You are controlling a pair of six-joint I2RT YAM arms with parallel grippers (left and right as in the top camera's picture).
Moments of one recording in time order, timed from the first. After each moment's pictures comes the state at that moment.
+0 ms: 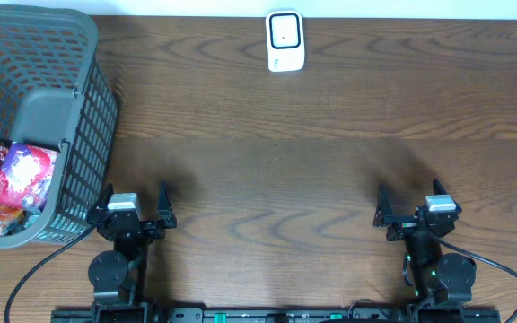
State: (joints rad) left arm 0.04 0.01 0.02 -0.11 0.01 -0.03; right arm 0.00 0.01 0.01 -0.07 -0.07 0.02
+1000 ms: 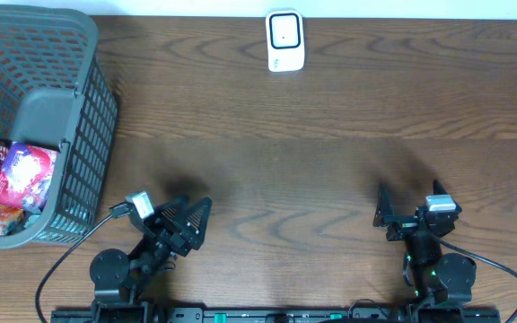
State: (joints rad) left arm 0.01 0.04 0.03 -0.10 0.66 -0.87; right arm 0.00 0.01 0.01 -0.07 -0.07 0.02
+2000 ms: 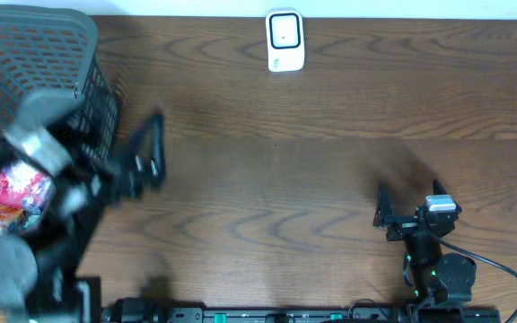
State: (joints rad) left arm 0.01 0.70 1.03 -0.03 0.38 -0.52; right arm 0.00 0.01 0.01 -0.07 -0.07 0.02
